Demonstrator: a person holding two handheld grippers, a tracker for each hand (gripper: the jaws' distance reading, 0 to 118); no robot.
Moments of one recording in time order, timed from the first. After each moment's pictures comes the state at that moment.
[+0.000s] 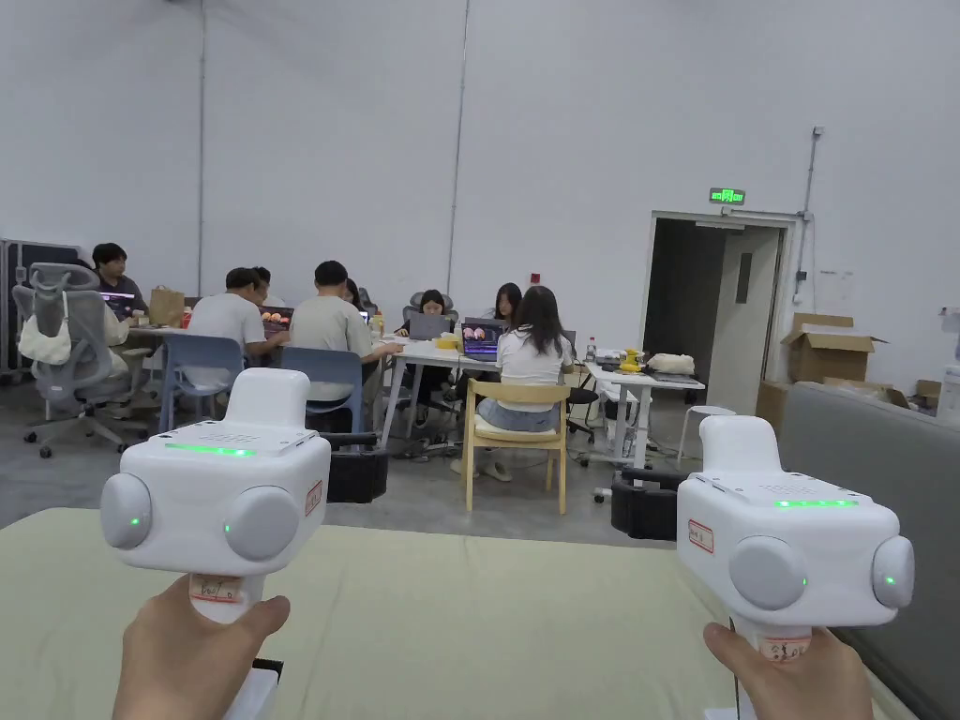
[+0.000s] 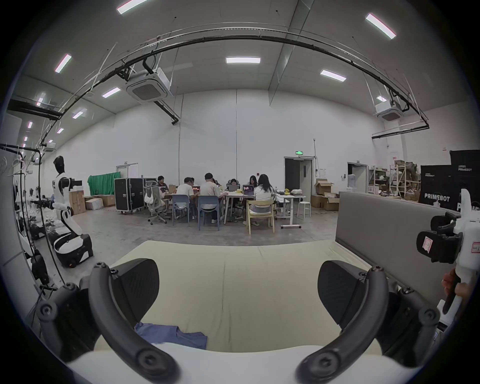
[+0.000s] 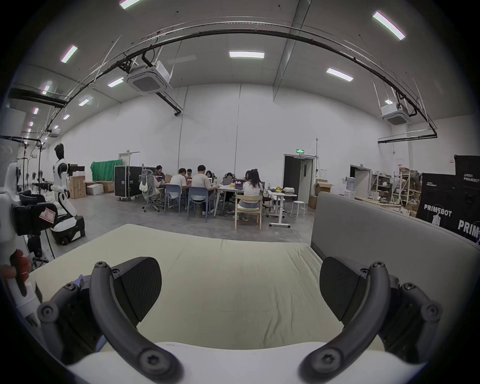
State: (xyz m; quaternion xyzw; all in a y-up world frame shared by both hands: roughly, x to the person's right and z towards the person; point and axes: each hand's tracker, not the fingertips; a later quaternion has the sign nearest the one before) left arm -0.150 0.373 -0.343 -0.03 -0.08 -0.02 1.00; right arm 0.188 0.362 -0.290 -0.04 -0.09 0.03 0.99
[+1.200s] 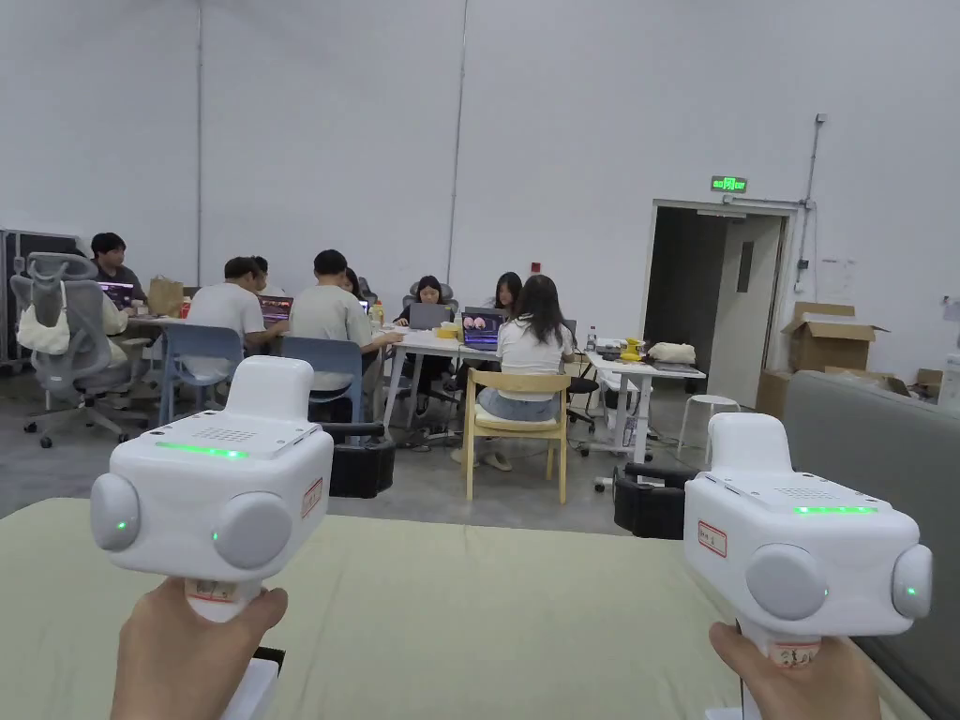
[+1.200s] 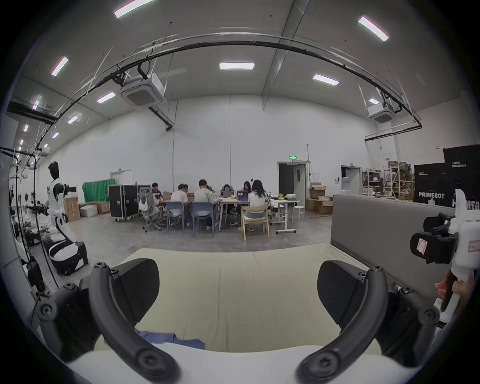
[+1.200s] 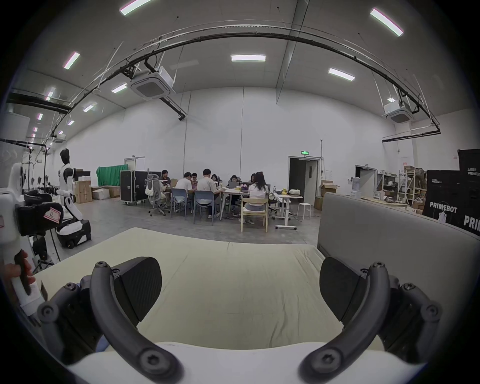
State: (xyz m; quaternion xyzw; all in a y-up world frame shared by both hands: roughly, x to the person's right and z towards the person) left arm -0.149 0.369 -0.338 0.01 -0.11 -0.03 0.99; right arm 0.194 0.355 -0.286 -0.03 -0.08 0.02 1.00
